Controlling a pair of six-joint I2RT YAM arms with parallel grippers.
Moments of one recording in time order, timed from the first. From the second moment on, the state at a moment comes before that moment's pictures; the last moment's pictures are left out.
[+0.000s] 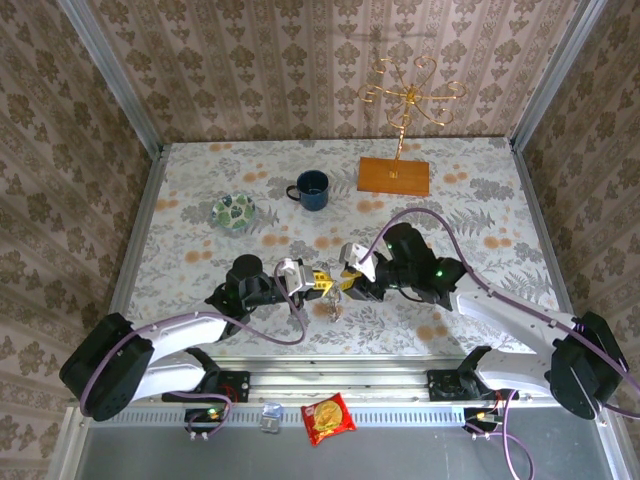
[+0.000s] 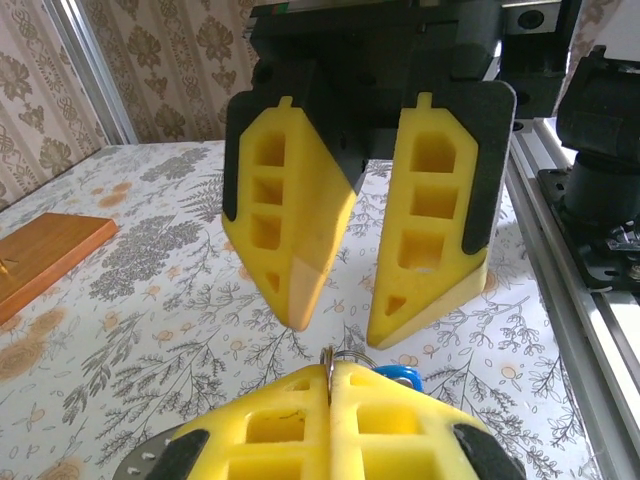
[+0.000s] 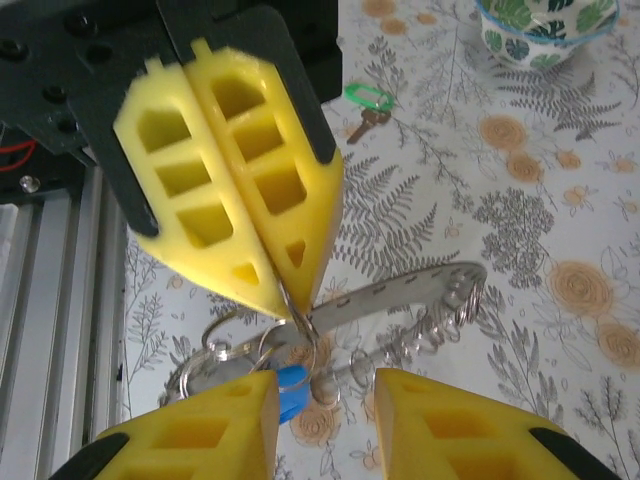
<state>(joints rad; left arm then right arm) -0.76 1.18 0.31 0.70 0.68 0.23 0.68 1.18 0.74 -0.22 -0.49 -0.38</state>
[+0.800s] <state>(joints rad) -0.76 1.19 0.30 0.72 0.67 0.20 0.68 1.24 0.73 -0.16 -0.56 -0.39</state>
